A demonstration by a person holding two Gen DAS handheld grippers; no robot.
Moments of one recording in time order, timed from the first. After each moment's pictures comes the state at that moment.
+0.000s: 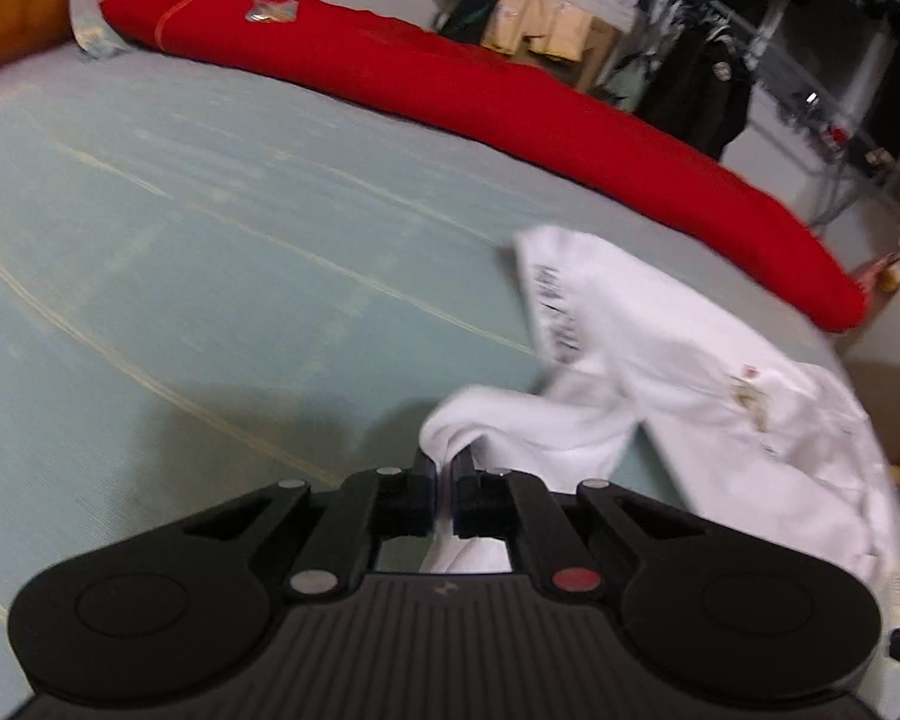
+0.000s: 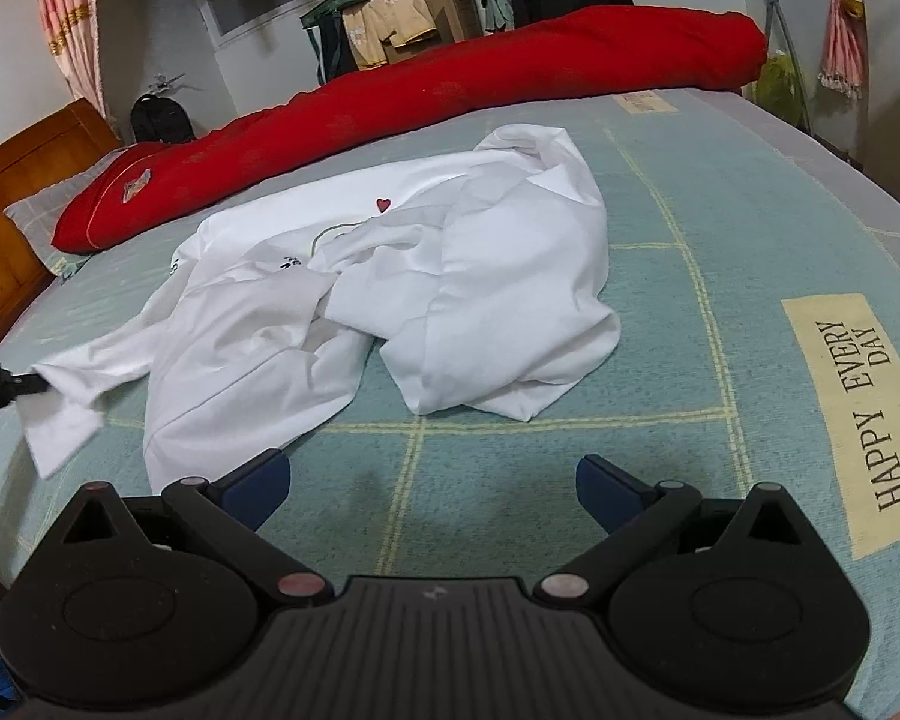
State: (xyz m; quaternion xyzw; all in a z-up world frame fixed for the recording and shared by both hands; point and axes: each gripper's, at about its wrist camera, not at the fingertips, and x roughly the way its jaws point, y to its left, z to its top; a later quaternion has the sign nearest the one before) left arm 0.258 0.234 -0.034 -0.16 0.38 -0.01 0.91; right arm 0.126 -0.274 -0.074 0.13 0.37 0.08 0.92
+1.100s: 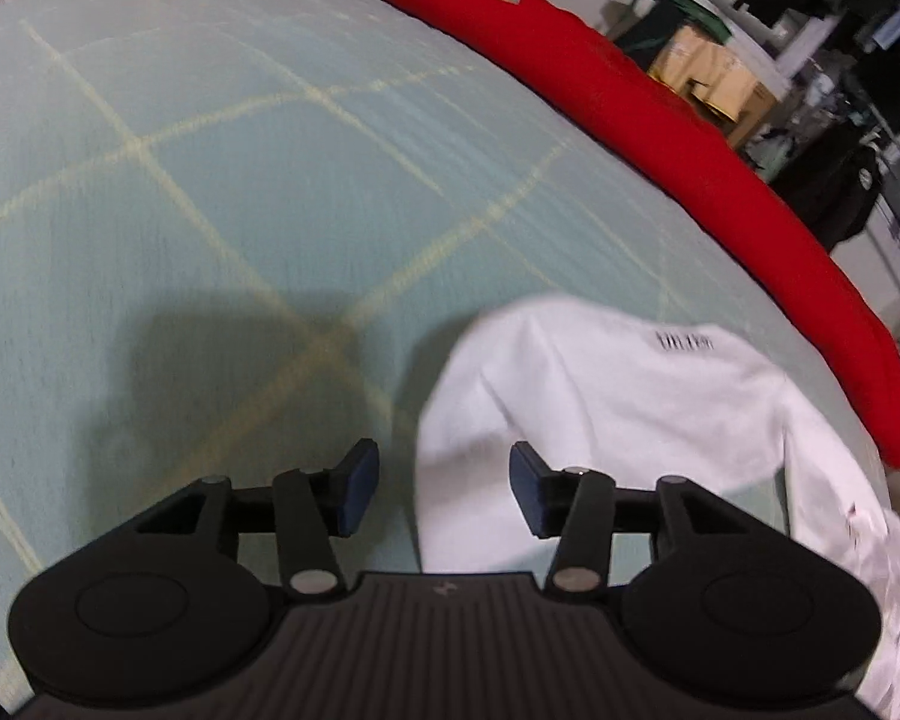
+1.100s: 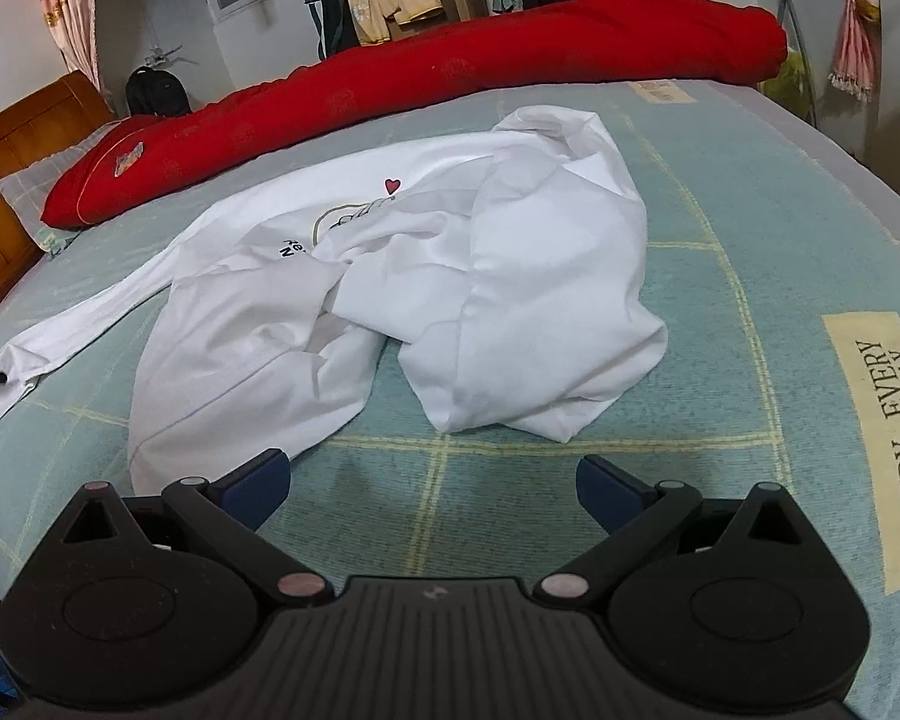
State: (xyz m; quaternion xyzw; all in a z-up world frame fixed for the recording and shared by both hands) left arm 0.251 0.374 -0.086 -0.27 0.40 0.06 0.87; right arm 0.154 -0.250 -0.080 0.10 0.39 0.08 0.91
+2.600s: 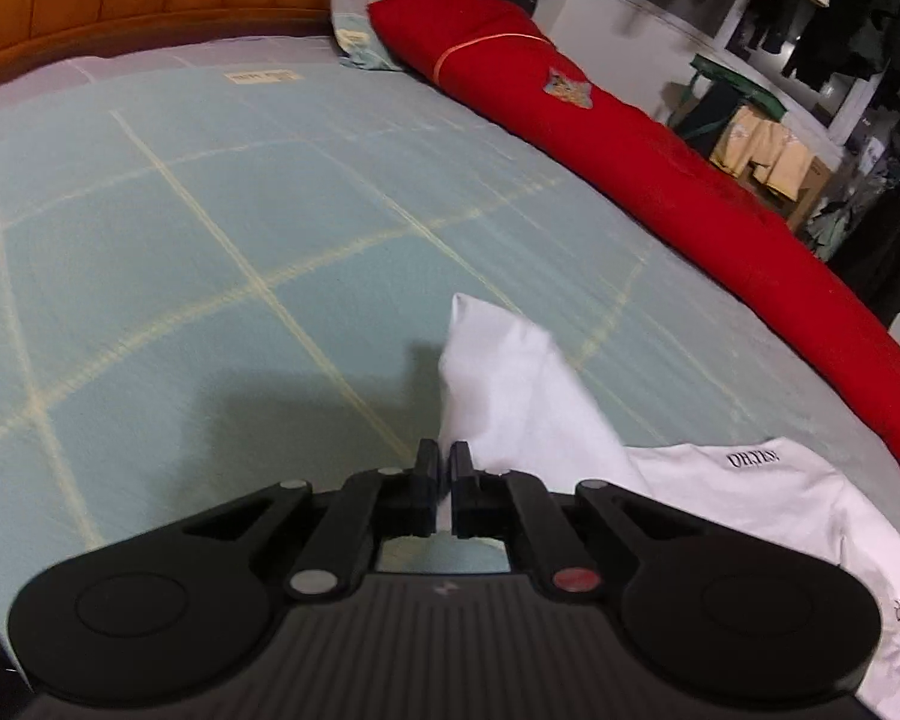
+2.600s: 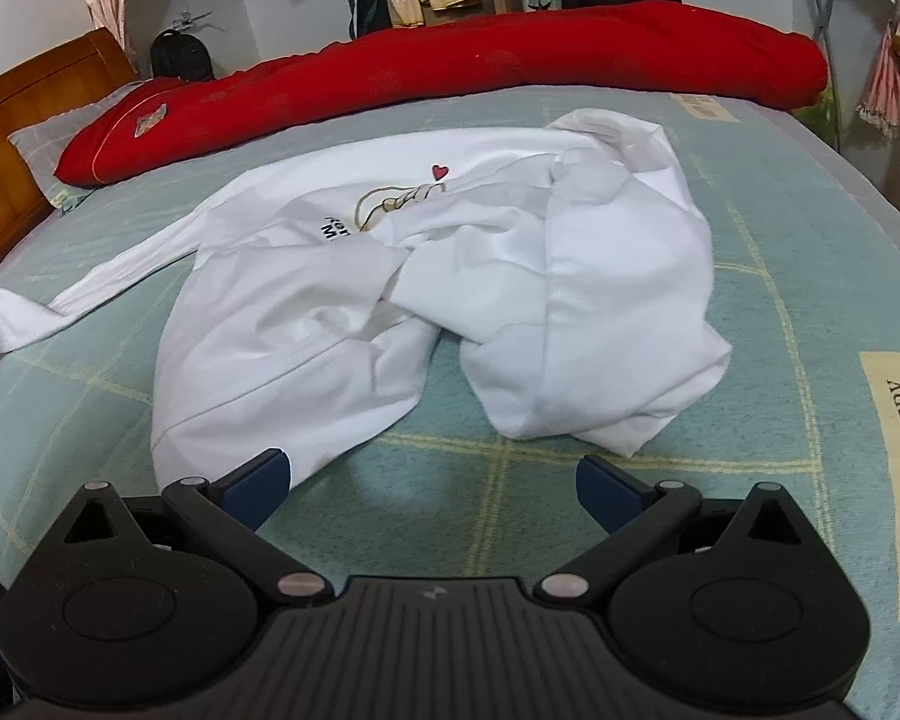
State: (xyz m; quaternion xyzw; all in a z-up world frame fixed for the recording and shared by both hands) left arm 0.247 0.429 -0.045 -0.25 0.35 0.17 0.89; right arm 0.159 -0.223 -0.074 0.06 0.40 0.09 0.91
